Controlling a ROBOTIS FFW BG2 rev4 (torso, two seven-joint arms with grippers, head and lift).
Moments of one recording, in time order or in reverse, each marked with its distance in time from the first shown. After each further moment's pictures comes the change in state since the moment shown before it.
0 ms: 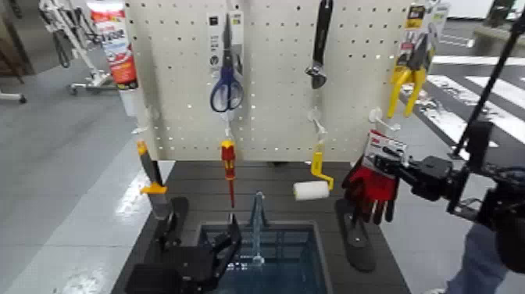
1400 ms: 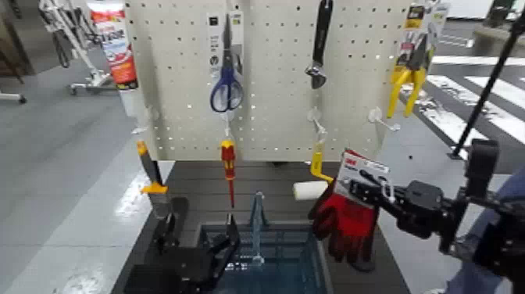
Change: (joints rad) left arm 0.004 -0.003 0.006 -0.002 -0.006 0.003 0.003; right arm 0.293 0.109 -0.046 -0.536 -0.087 0.314 -0.016
